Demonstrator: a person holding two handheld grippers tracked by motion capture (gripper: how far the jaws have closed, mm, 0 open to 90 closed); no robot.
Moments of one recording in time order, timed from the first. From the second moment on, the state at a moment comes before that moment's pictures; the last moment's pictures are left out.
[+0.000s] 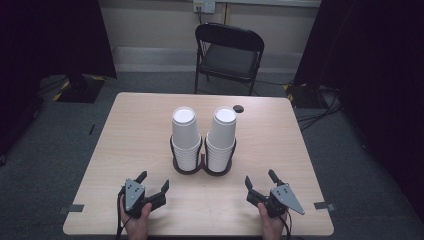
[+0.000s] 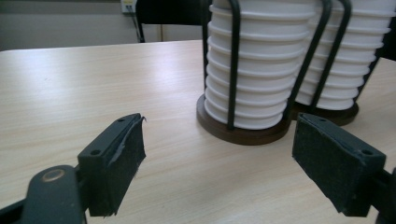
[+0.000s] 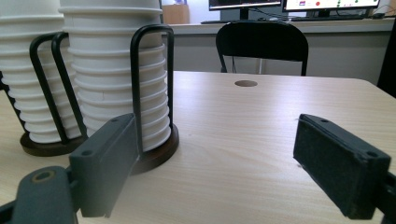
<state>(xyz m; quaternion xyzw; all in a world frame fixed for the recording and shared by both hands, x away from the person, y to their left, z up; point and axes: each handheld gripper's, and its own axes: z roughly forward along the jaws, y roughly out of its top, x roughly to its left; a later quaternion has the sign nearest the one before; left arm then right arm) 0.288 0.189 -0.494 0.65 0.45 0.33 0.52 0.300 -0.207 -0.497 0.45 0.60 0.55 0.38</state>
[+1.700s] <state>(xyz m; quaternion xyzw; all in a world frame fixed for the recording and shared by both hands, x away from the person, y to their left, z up) 0.298 0.124 -0.431 0.70 0.34 0.24 0.58 0.305 -0.201 -0.495 0.45 0.63 0.52 0.36</state>
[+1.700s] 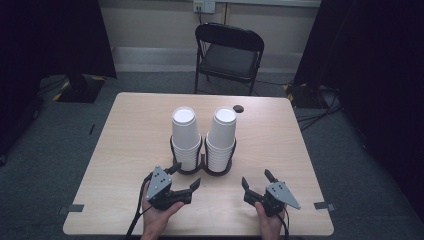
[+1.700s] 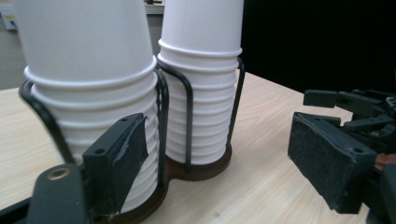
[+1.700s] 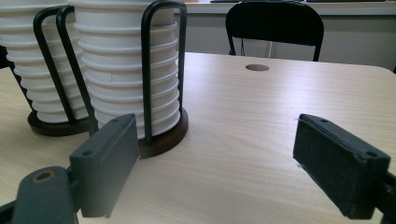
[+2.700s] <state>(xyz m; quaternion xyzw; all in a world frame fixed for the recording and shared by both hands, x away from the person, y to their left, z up) 0.327 0.098 -0.378 0.72 0.28 0.24 0.59 0.306 -0.203 -0.495 0.45 0.63 0.53 0.35</state>
